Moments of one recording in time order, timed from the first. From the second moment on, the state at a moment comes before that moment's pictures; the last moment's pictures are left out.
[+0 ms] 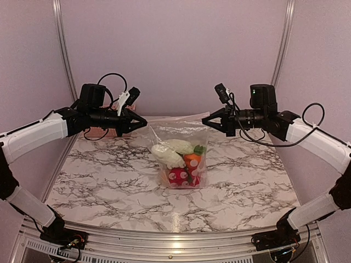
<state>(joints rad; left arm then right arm) -0.53 1.46 1.23 -0.22 0.60 0.19 0.50 1.35 1.20 -0.21 -0.79 -0.07</state>
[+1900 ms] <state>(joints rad) -0.72 1.46 1.28 -0.33 0.42 0.56 0.72 1.59 1.63 -0.80 -0.49 -0.14</state>
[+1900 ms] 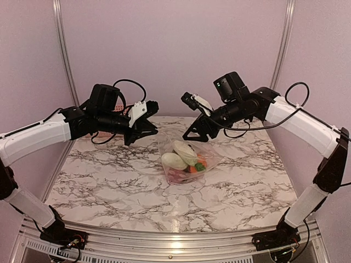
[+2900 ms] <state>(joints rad) -0.72 1.45 1.25 -0.14 0.08 0.22 0.55 1.68 1.74 -0.70 -0.54 0.10</state>
